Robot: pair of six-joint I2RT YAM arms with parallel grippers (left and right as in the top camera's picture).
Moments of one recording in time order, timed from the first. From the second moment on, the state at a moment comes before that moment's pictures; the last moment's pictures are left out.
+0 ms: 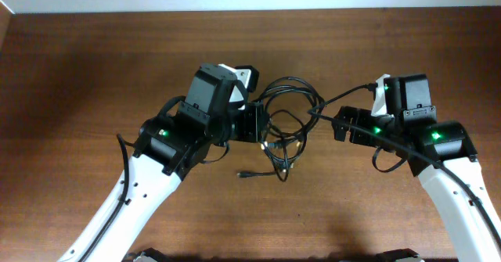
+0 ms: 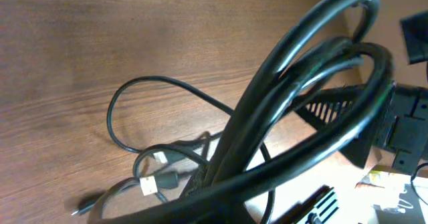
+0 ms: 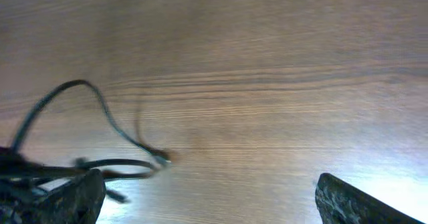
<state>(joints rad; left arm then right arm) -0.52 1.33 1.32 -0.78 0.32 -0.49 0.16 1.25 1.15 -0.96 -0.12 0.35</state>
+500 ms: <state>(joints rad) -0.52 1.33 1.32 -0.80 0.31 -0.34 0.16 1.25 1.15 -0.89 -0.33 0.25</state>
